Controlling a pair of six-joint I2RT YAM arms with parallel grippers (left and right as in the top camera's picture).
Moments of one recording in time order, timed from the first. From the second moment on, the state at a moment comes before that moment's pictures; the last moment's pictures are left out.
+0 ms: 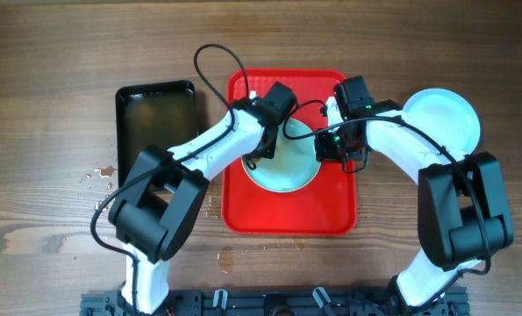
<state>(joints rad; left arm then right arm) -0.63 2.04 1.43 -0.85 -0.26 -0.44 0.26 1.86 1.10 -0.67 -0.28 0.23</state>
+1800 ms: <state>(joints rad) -0.02 1.60 1.43 -1.14 0.03 -0.37 0.93 1.52 1.14 -0.78 1.18 0.16</state>
